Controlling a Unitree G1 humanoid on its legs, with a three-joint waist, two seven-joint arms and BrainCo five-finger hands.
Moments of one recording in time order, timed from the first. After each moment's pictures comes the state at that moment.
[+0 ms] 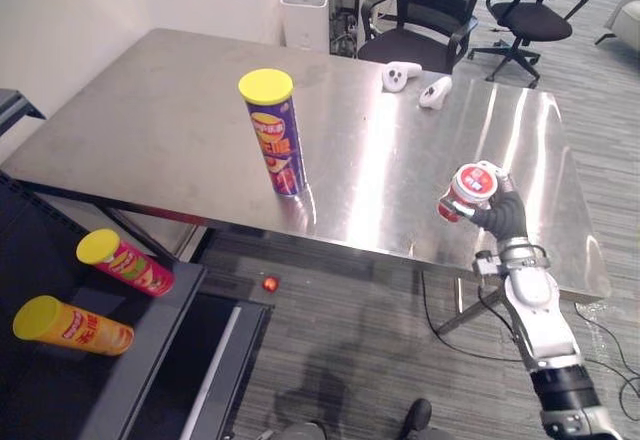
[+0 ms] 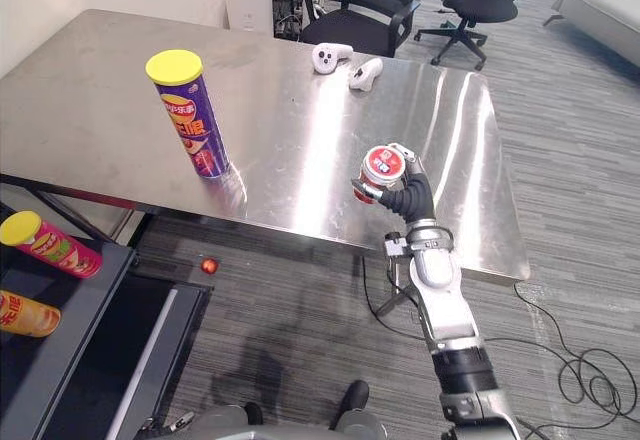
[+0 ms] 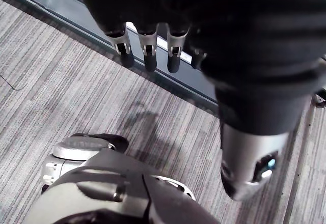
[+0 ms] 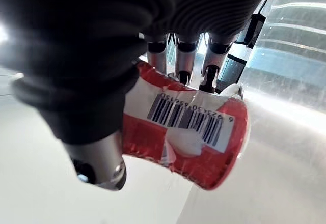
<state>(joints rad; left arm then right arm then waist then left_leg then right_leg) 0.20 0.11 0.21 1.10 -0.09 -0.14 0.10 -0.16 -0.31 0.02 -0.06 0.02 -0.21 -0.06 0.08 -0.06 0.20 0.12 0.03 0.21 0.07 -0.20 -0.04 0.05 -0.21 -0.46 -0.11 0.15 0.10</state>
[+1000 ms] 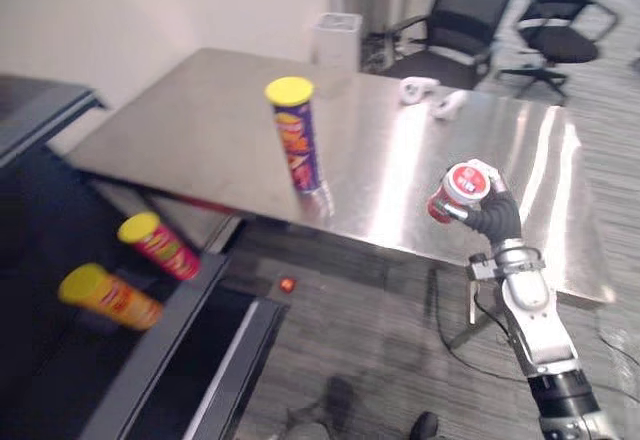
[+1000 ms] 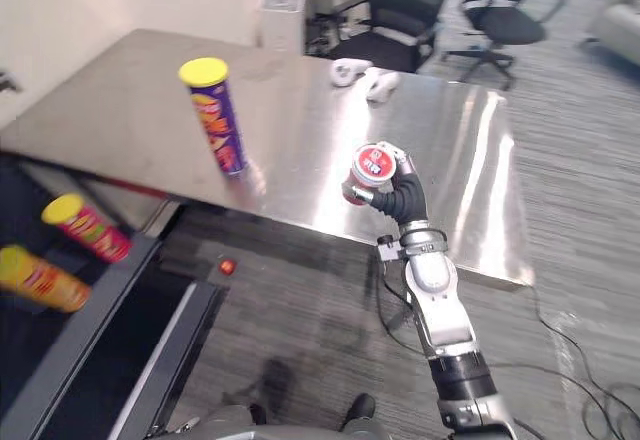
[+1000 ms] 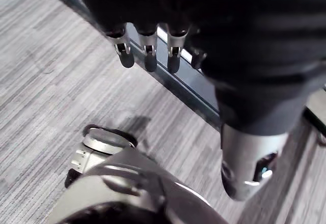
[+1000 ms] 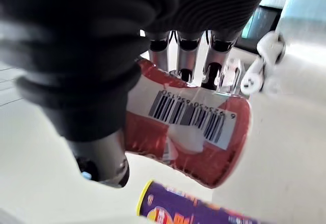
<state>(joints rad) 0.20 0.07 0.24 1.11 -0.12 -0.12 0.11 -0.22 -0.30 0.07 -0.06 0.08 -0.22 -0.05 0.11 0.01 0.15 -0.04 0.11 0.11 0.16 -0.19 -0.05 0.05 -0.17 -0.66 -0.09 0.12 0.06</state>
